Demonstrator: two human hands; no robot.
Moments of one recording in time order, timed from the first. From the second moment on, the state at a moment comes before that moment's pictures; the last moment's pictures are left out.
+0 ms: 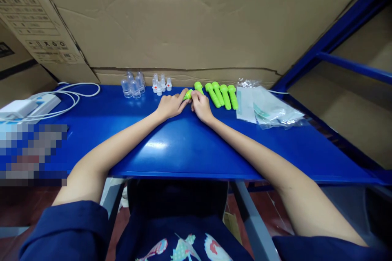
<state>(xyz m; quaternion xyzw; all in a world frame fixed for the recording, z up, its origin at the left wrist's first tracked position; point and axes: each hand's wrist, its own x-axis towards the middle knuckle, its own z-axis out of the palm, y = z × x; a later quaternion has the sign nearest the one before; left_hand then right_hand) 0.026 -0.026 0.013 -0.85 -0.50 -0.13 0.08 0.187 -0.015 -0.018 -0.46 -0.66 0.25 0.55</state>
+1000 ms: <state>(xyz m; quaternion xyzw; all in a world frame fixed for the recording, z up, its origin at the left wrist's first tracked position) 0.026 -0.023 0.014 -0.85 -0.51 -0.12 0.08 0.189 -0.014 -0.016 -0.43 -0.67 0.29 0.54</state>
